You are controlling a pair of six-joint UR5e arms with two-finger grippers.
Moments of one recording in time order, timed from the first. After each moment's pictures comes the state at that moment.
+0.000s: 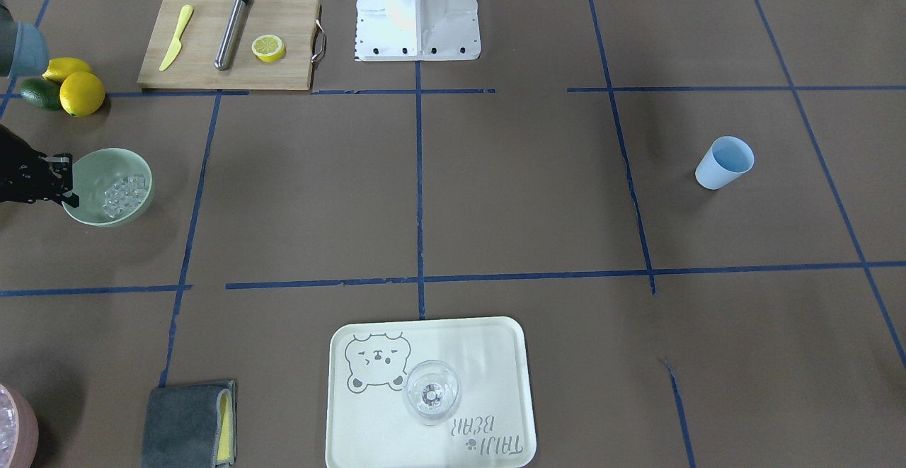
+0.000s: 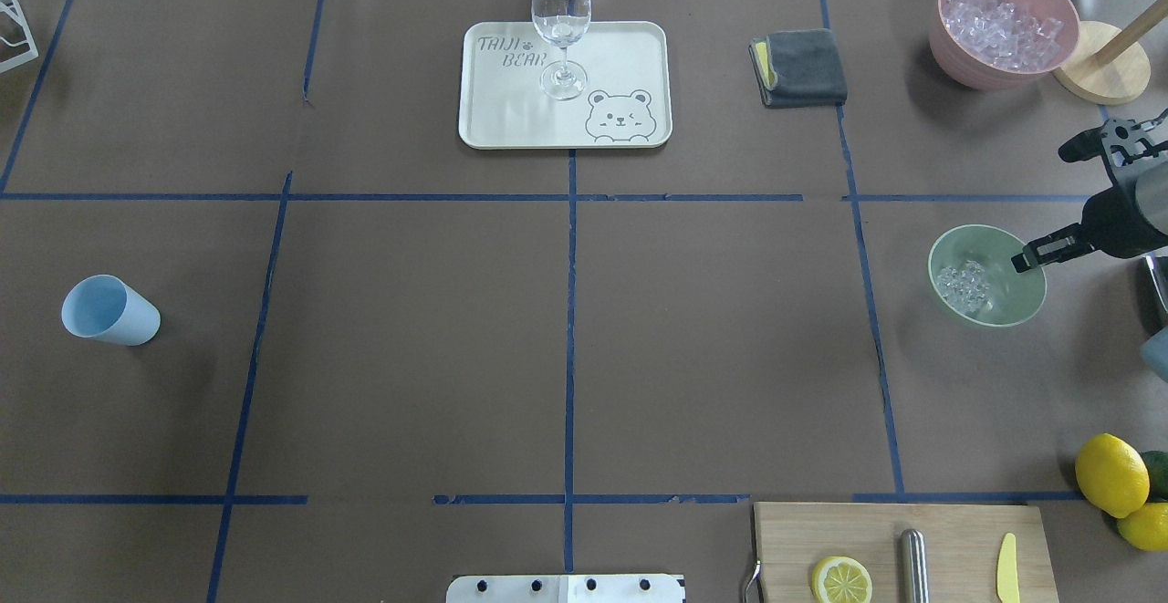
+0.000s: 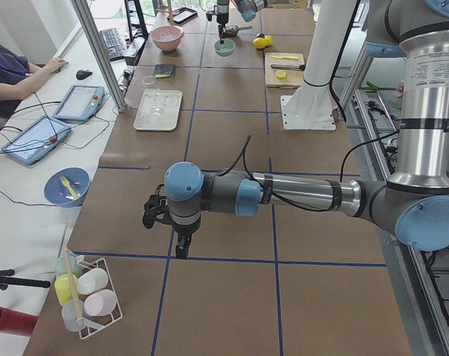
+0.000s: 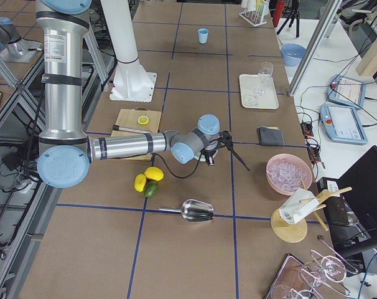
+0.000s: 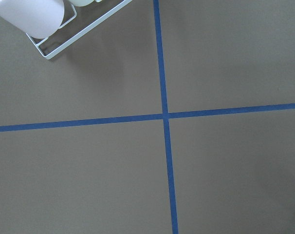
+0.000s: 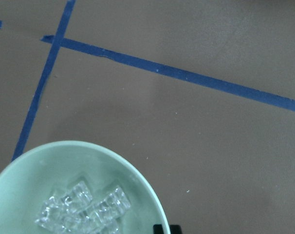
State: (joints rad) left arm -1.62 -1.55 -1.68 -1.58 -2.37 0.04; right arm 1.05 -1.62 1.64 -0.95 2.28 0.51
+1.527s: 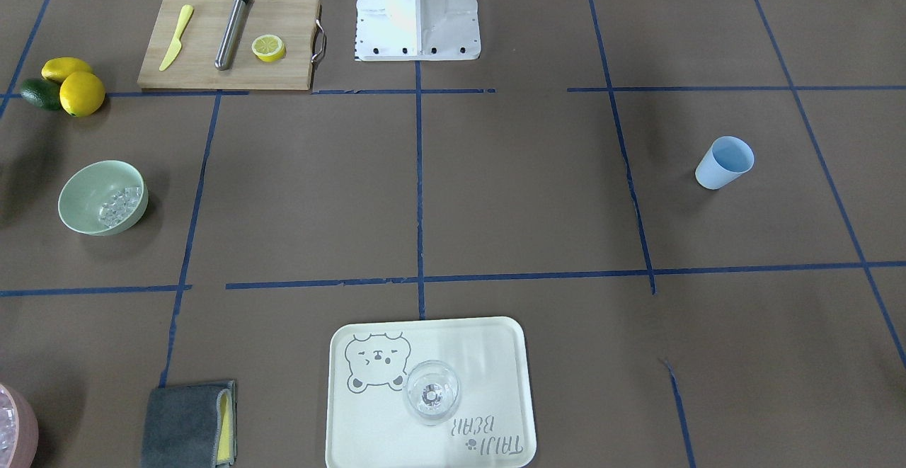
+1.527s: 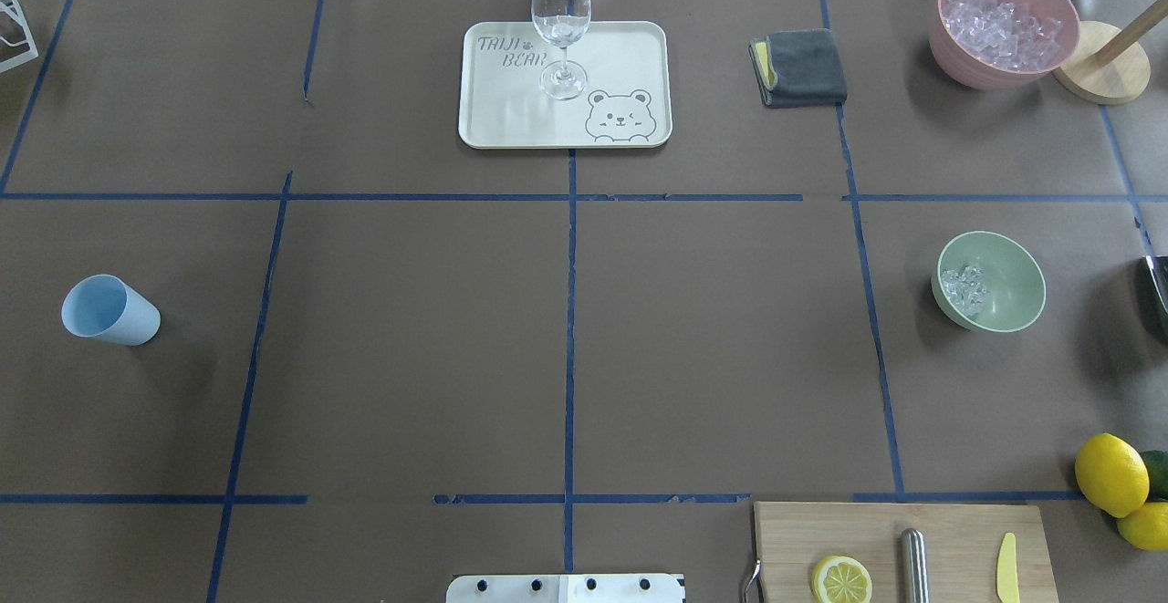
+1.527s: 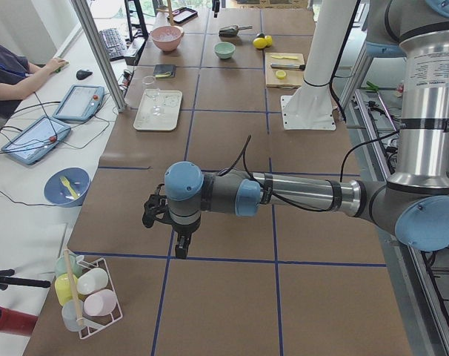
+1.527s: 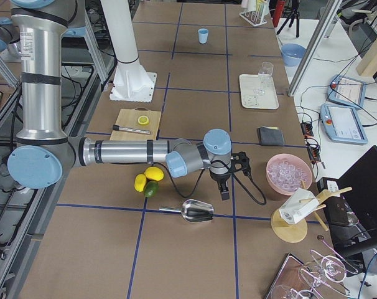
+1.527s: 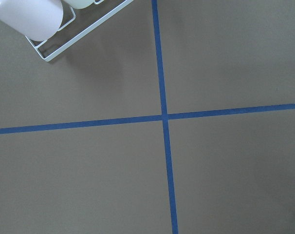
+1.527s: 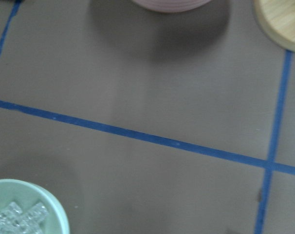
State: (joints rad) left arm -1.62 -1.55 -1.68 -1.59 -2.37 0.05; right arm 1.45 -1.62 1.64 -1.29 2.28 0.09
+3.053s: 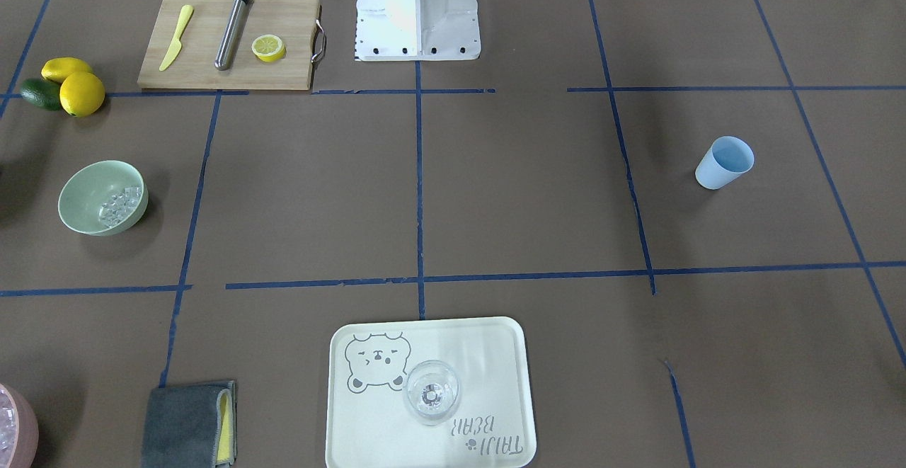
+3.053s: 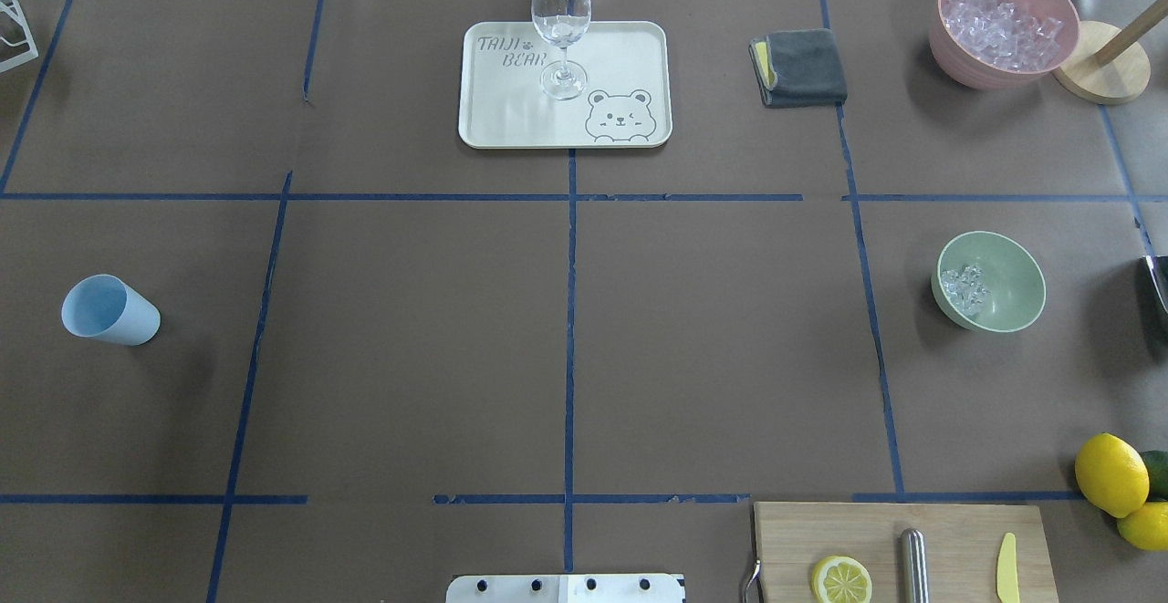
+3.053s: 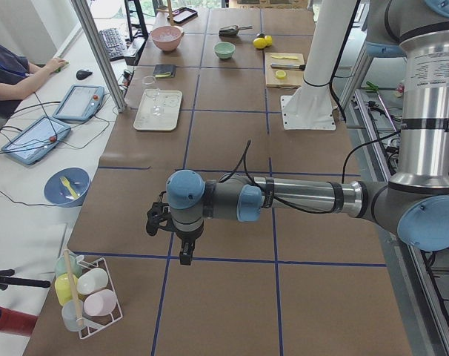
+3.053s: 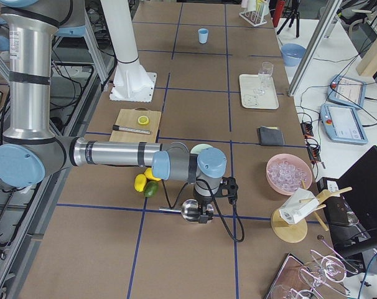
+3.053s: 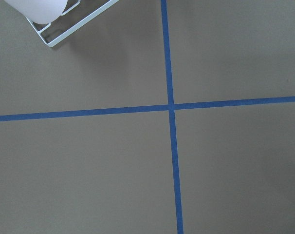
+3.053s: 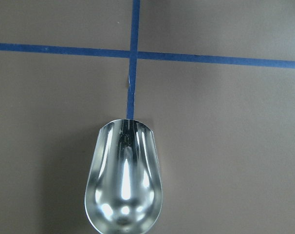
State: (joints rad) left arm -1.62 -1.54 -1.65 -1.59 -2.37 0.05; right arm 1.55 -1.67 1.67 -1.62 2.30 -0.06
